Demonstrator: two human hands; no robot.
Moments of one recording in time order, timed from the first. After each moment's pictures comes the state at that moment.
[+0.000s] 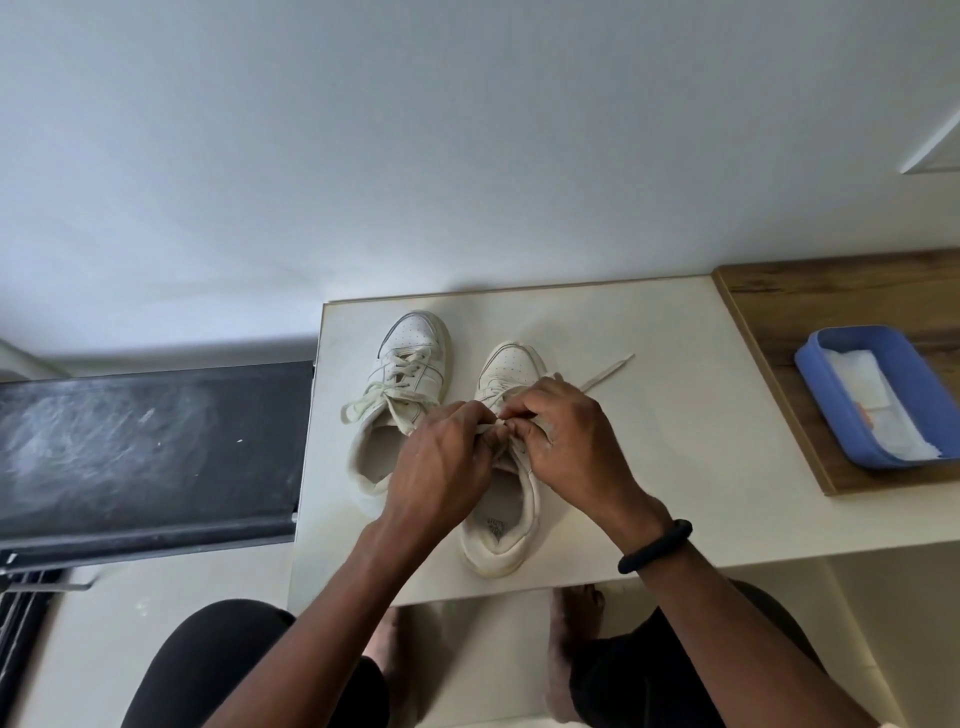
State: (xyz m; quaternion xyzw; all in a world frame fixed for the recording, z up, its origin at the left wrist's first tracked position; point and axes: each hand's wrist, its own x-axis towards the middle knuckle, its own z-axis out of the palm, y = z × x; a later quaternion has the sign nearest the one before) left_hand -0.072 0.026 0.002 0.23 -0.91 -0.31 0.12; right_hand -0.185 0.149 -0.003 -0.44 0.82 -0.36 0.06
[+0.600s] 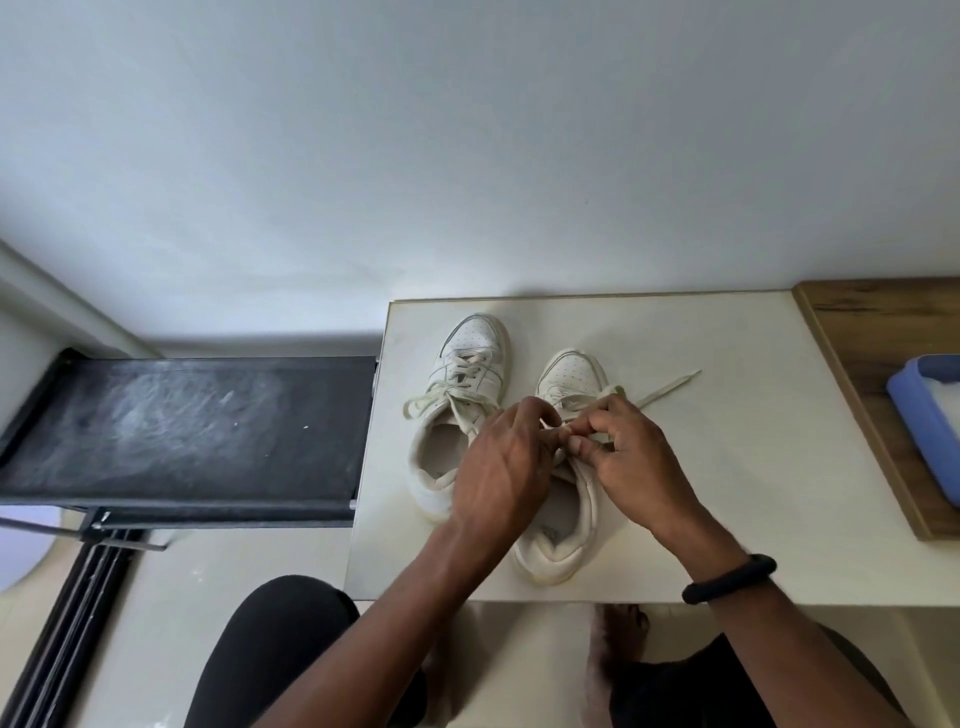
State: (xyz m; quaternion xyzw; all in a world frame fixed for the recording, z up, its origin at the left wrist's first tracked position) left_hand -0.071 0.038 0.003 0.25 -0.91 -0.29 0.17; right_hand -0.179 0.147 0.002 -0.33 0.83 -0.40 0.20
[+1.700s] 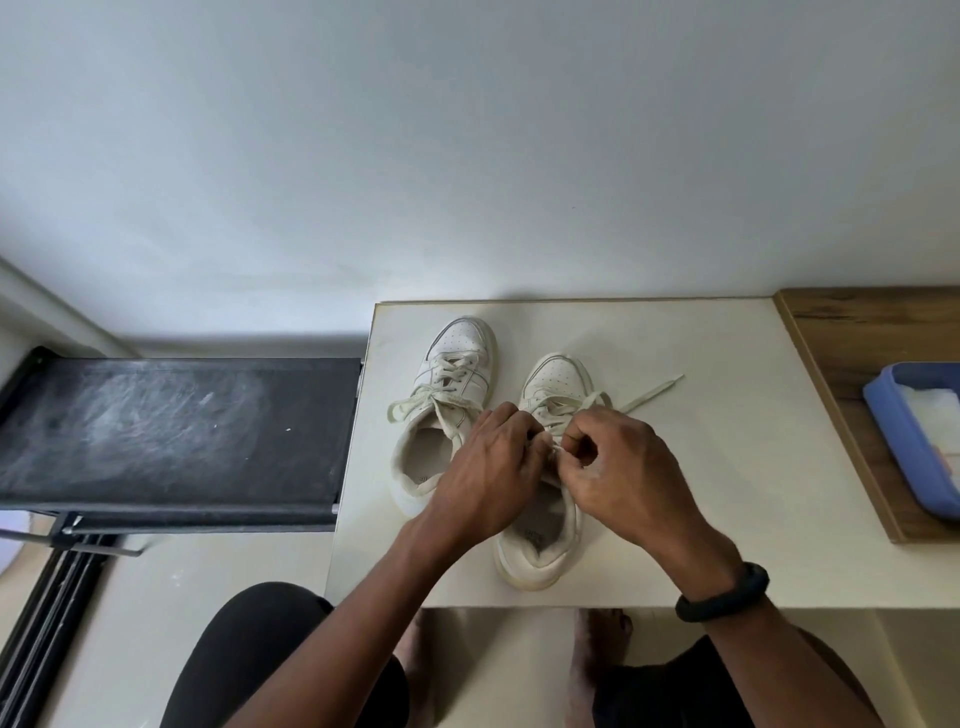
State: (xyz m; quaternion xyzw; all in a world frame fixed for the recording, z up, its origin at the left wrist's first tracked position) left_hand -0.072 0.024 0.003 0.19 -0.92 -0.34 0.08; right_hand -0.172 0.157 0.024 -0.41 0.87 -0.27 0.10
